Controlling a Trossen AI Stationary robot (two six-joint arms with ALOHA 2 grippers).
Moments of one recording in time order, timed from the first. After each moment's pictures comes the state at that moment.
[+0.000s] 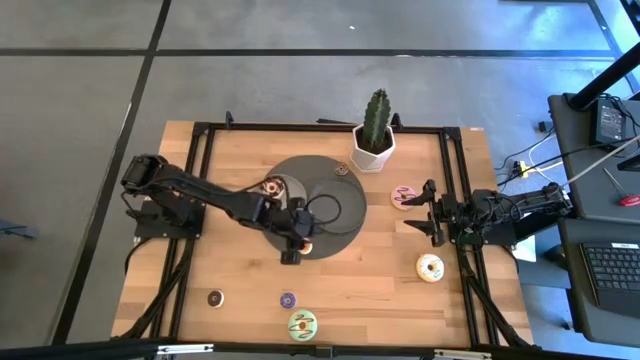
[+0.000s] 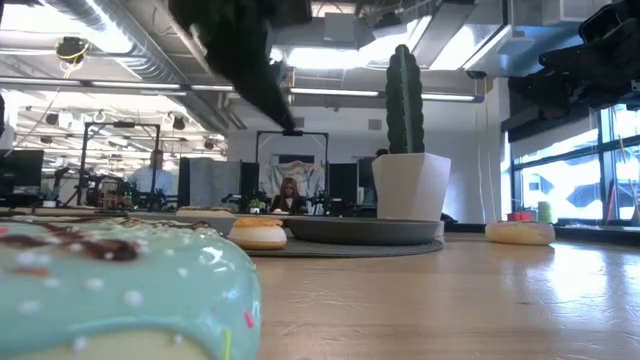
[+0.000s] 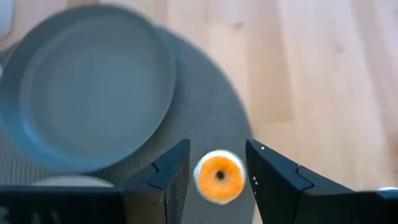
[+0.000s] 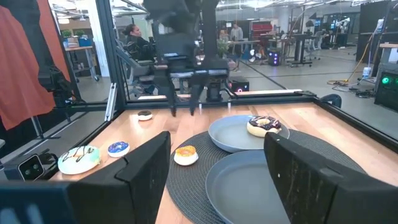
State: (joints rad) left arm -0.20 1.62 1.14 -0.49 -0.15 -0.15; right arm 0.23 0.00 0.01 0.05 0.19 0.05
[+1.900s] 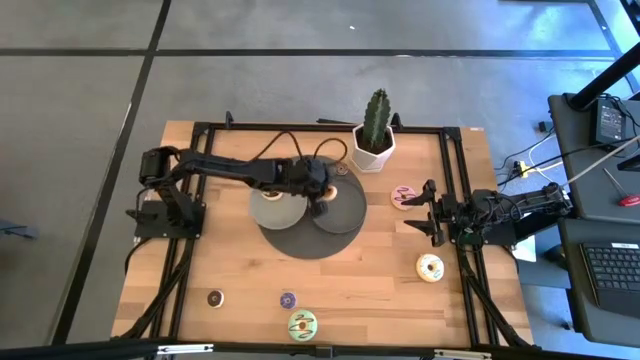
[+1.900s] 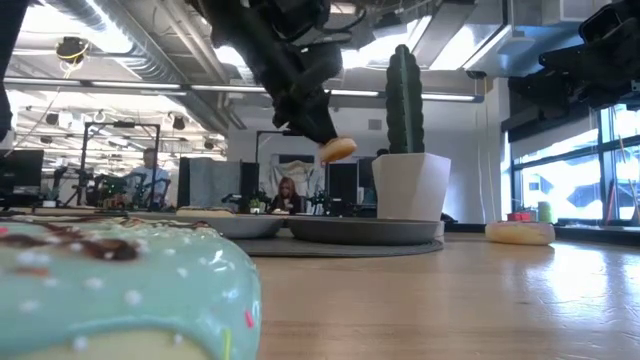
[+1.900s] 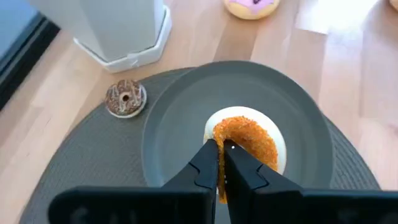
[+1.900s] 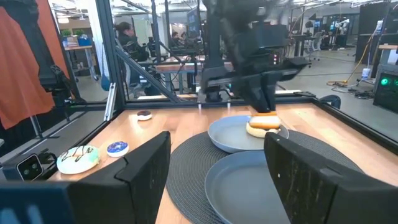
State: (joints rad) left arm 0.13 1.72 1.20 -0.28 -0.16 -0.13; right arm 0.23 0.00 0.01 0.05 0.19 0.04
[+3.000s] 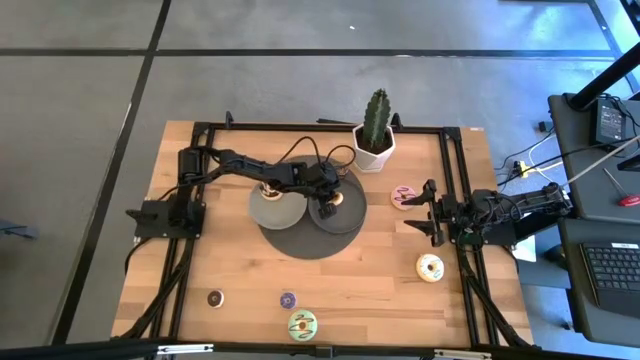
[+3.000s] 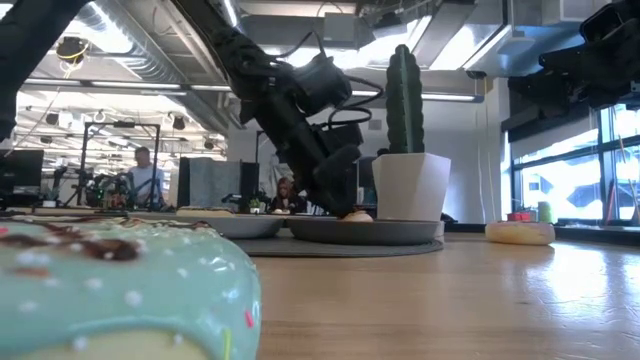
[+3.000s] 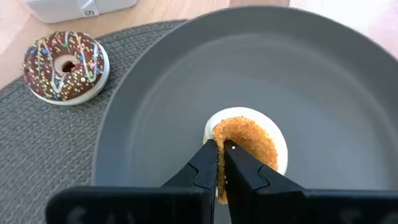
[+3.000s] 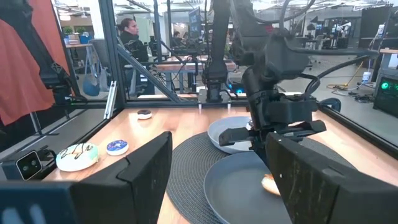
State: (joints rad) left arm 0.21 2.01 1.20 -0.05 -0.03 -0.12; right arm 0.23 0.00 0.01 0.05 0.19 0.02
